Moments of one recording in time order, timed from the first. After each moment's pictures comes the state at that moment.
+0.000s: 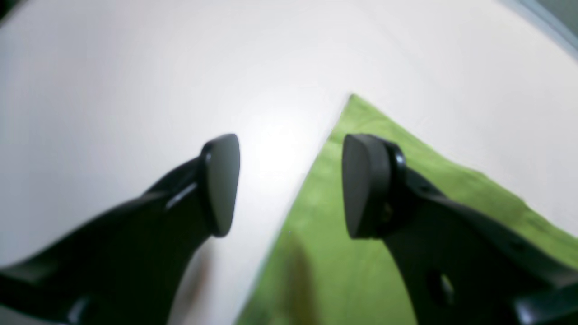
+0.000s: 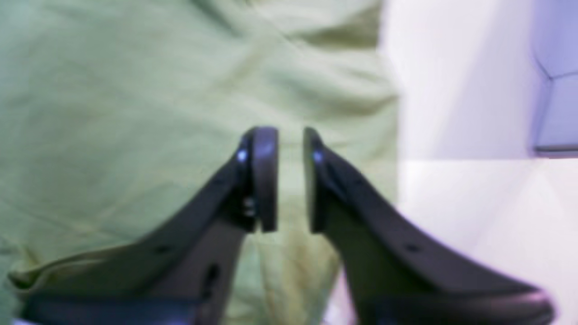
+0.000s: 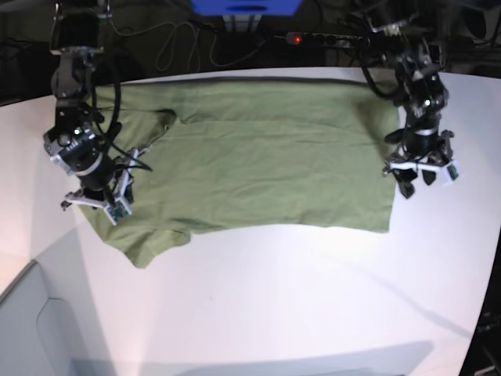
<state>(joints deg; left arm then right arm) 10.0 -6.8 -27.1 94.0 -22.8 -5.3 25.2 -4.1 13.8 7.0 103.7 -0.2 35.2 -47.4</state>
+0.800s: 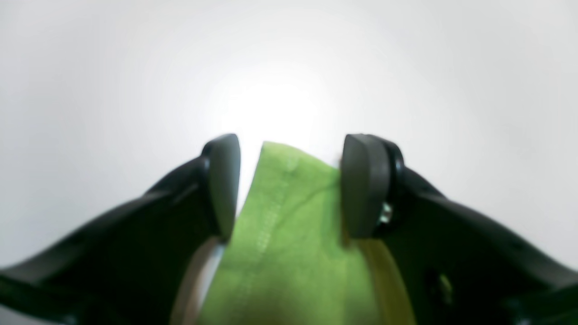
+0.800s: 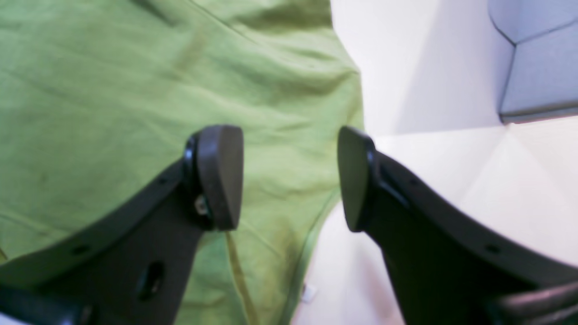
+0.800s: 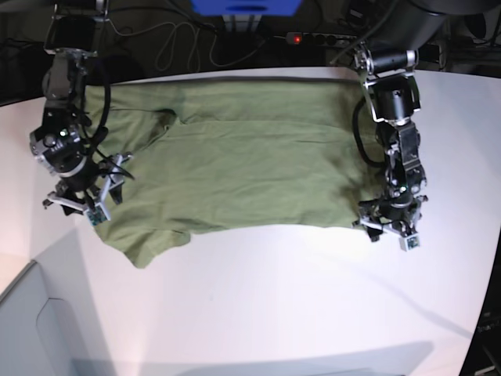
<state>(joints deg) -17.2 -10.4 -16.8 57.4 -10.1 -5.0 23.4 -3.9 13.6 13.3 103.7 0.3 35.2 -47.8</state>
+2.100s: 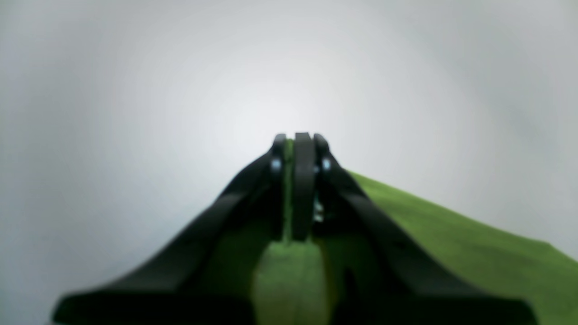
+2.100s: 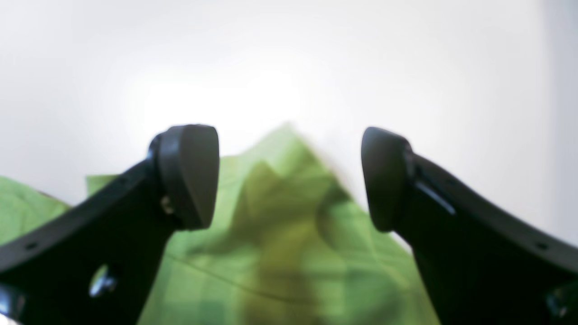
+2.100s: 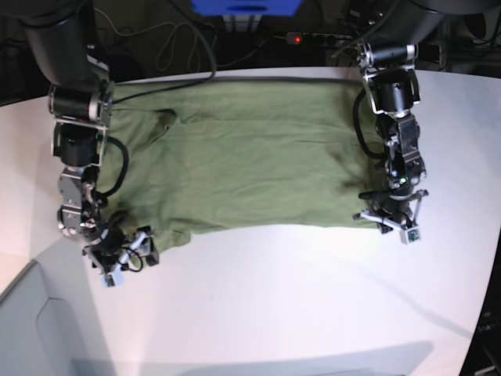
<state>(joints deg) -14.5 -10.6 -16.8 57.9 -10.7 -5.3 20.9 31.4 12.0 8.8 36.5 -0.1 35.1 -15.1</state>
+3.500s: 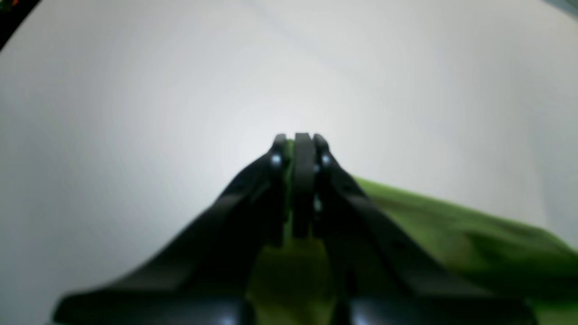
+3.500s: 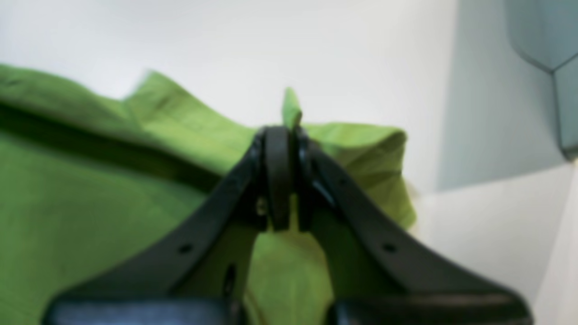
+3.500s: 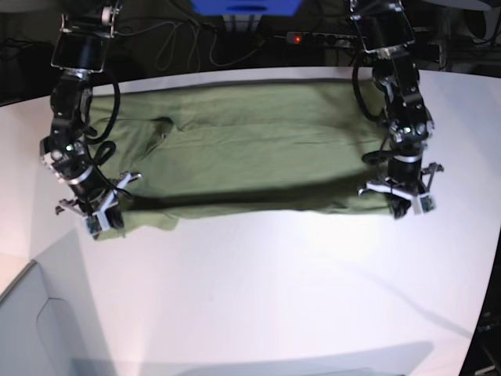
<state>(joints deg) 5.8 -5.5 -21.1 94.4 -10.5 -5.2 24.5 0.1 11.2 14.7 86.8 0.0 34.1 -25.1</state>
